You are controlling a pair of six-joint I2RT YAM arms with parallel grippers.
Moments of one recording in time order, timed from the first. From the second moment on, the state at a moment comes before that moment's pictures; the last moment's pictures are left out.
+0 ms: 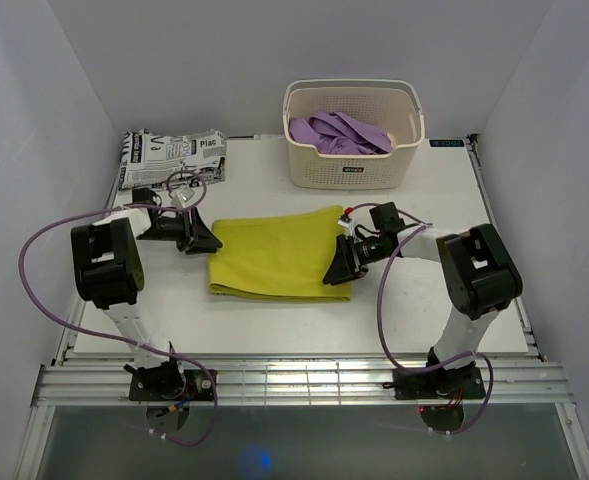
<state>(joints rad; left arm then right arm) 0.19 1.92 1.14 -0.60 1.02 0.04 0.36 1.83 0.91 -0.23 -1.07 0.14</state>
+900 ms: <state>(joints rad) 0.23 1.88 0.92 -0.73 1.02 0.01 0.35 1.76 0.80 -0.21 -0.98 0.28</state>
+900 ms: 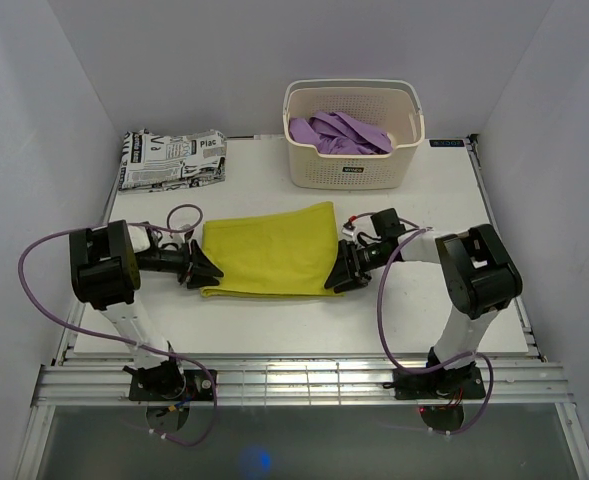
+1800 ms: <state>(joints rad) 0.46 1.42 0.92 -0.72 0.58 -0.11 0.55 1.50 1.04 -0.30 -0.42 0.32</state>
